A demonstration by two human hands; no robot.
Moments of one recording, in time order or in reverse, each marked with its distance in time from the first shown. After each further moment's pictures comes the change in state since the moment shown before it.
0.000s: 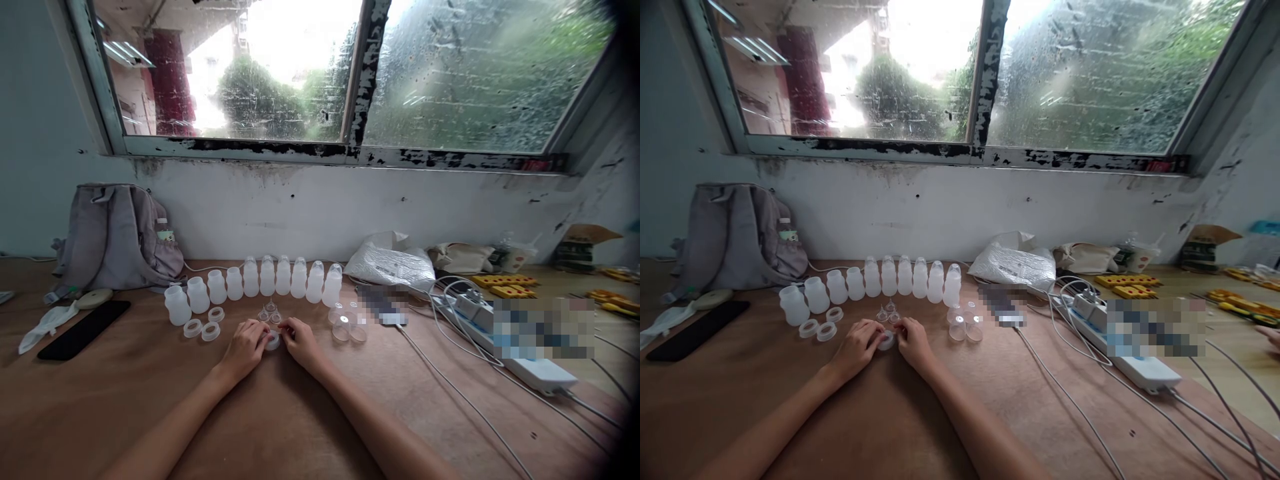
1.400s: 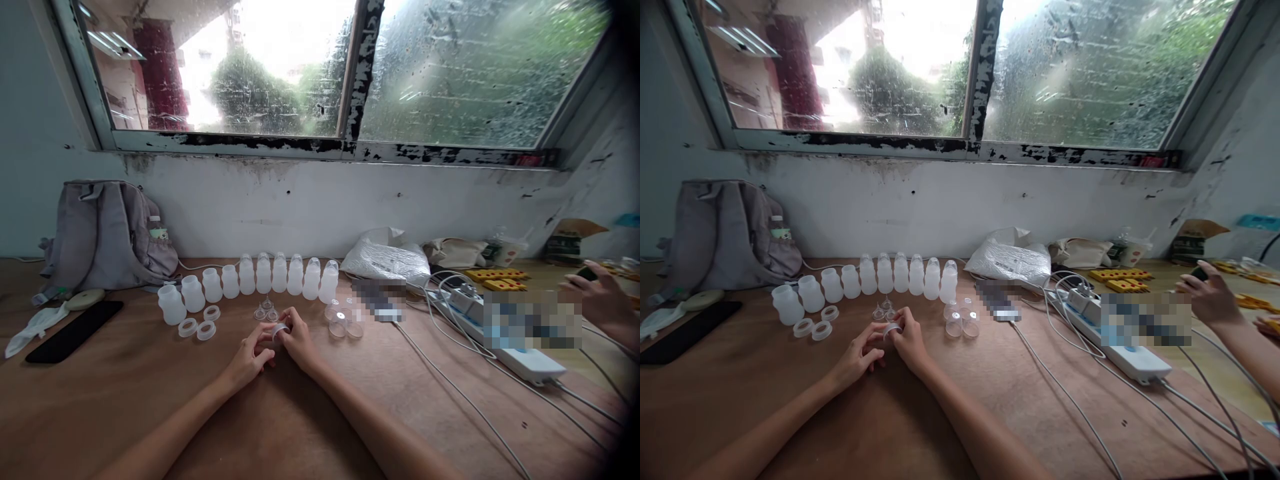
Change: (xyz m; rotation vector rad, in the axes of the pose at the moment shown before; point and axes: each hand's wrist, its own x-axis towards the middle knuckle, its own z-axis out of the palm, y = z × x) left_hand -0.007 0.021 0.006 -0.857 -0.201 -0.334; right_hand -0.001 -0.022 -0.003 0.280 0.080 0.190
